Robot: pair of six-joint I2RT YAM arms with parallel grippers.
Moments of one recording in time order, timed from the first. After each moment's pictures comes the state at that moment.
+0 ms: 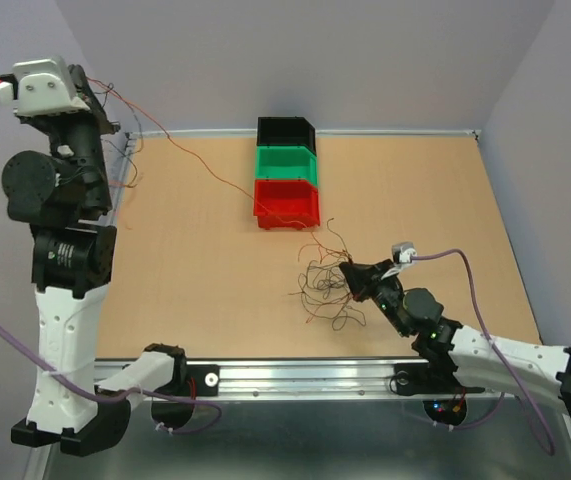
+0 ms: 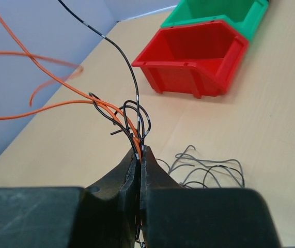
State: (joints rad) left arm -0.19 1.06 1.71 -0.15 -0.33 0.16; right arm 0.98 0.87 0.14 0.80 0.43 0.44
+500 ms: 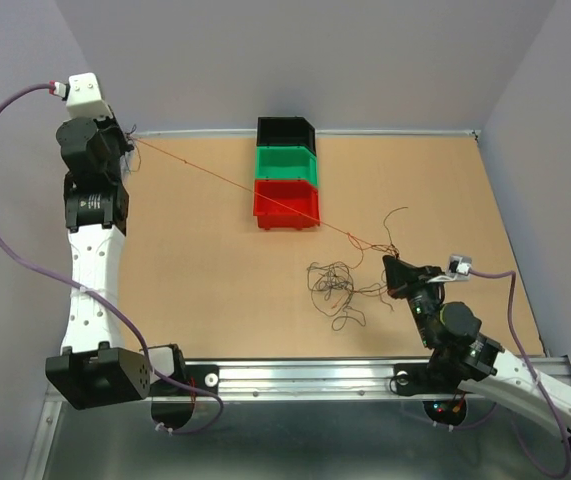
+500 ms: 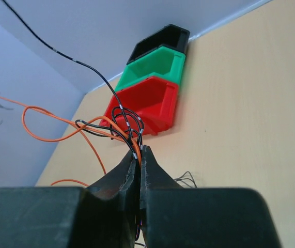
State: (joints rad) left arm 0.12 1.21 1.36 -0.14 -0.18 0.01; right arm 0.99 0.22 0.16 0.20 0.79 0.54
